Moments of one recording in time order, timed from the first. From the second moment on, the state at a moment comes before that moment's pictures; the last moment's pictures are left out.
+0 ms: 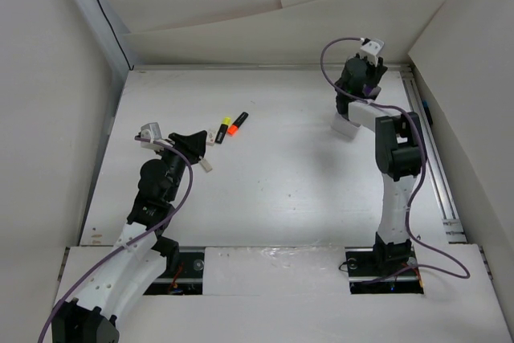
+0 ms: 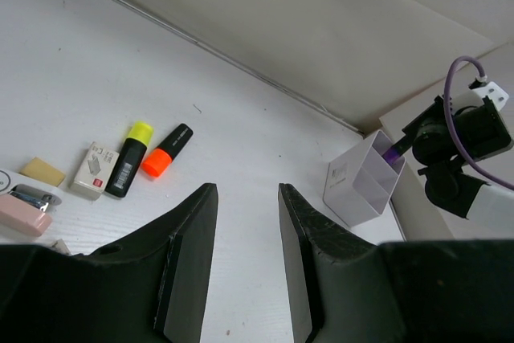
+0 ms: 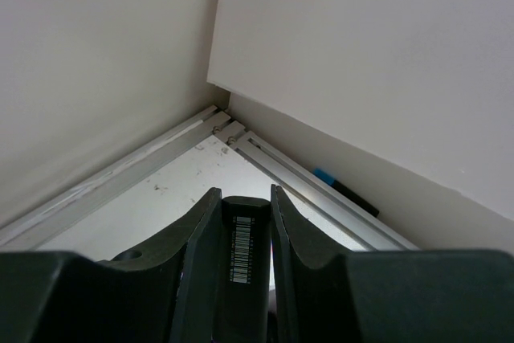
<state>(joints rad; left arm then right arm) -0.33 0.62 0.37 0.29 -0.13 -0.71 0.18 2.15 1.52 0.82 1.06 -0.30</state>
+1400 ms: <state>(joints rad) -0.33 0.62 0.37 0.28 -0.10 -0.71 0.57 2.14 1.92 -0.01 0.52 0.34</state>
